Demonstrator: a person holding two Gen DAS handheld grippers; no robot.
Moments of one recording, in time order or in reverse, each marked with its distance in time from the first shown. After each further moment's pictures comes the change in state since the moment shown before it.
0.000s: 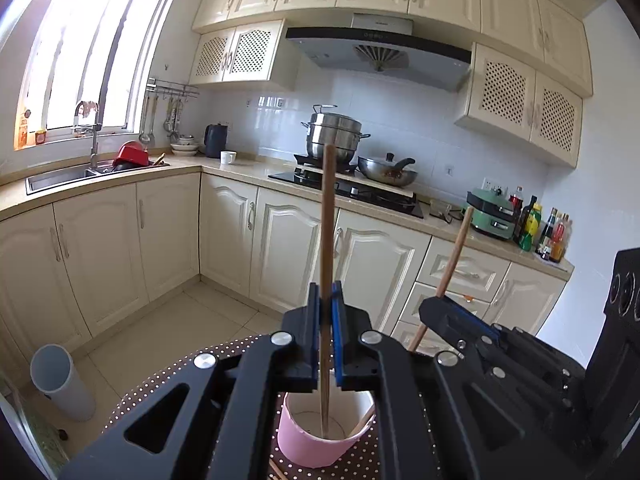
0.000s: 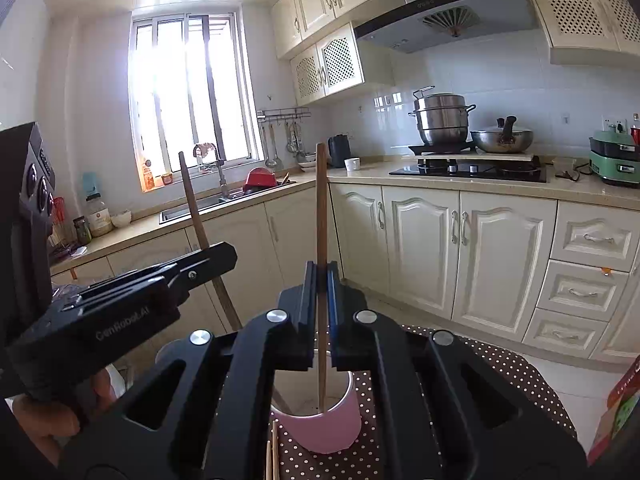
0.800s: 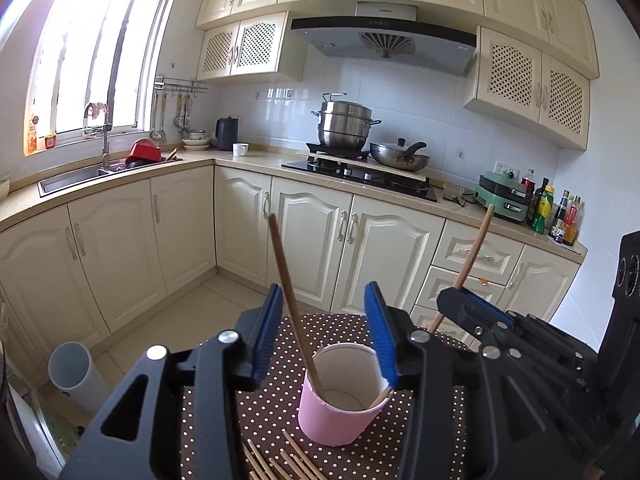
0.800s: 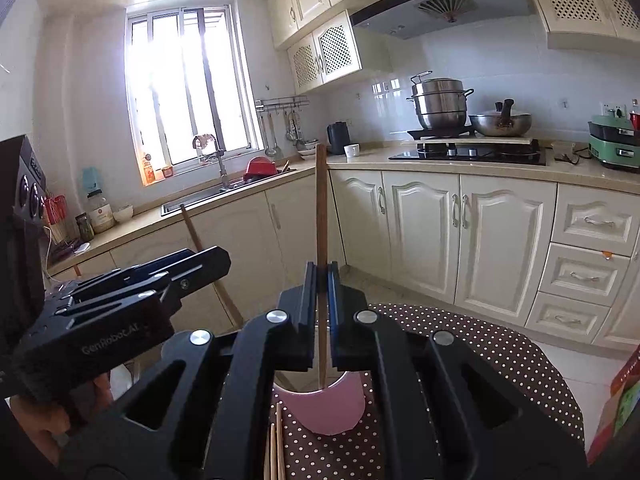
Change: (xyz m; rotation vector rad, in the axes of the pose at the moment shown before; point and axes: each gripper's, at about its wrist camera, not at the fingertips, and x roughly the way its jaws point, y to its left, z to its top) left arm -0.014 0.010 -0.012 0.026 0.035 0.059; right arm -0.006 -0.003 -0.009 0.031 0.043 0.003
